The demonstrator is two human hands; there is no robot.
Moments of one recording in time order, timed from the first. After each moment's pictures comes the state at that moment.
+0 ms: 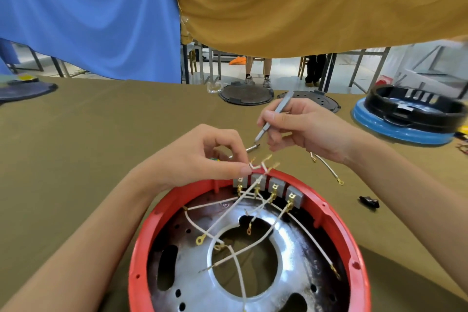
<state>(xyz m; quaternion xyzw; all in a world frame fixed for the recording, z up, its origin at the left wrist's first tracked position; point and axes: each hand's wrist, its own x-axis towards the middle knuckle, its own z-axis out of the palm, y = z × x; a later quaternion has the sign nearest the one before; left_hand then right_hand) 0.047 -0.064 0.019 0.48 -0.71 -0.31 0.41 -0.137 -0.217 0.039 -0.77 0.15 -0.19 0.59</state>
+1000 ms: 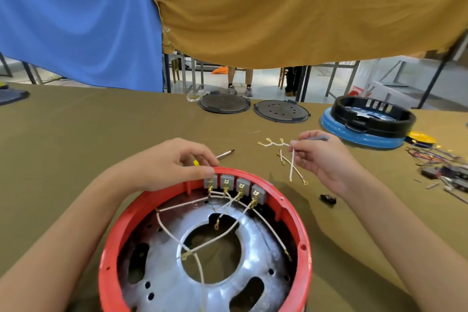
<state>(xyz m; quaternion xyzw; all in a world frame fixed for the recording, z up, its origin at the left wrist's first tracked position) 0.057 -0.072 0.014 0.62 -0.72 -0.20 0.26 -0.206 -0.215 0.012 -0.54 0.40 -0.41 0.62</state>
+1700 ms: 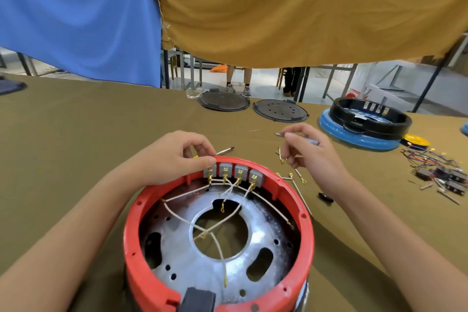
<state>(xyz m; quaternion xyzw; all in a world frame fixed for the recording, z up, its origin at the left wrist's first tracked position) 0.063 -0.082 0.000 0.63 -0.70 -0.13 0.31 -0.203 -0.210 -0.002 -0.72 0.32 -0.39 0.47</state>
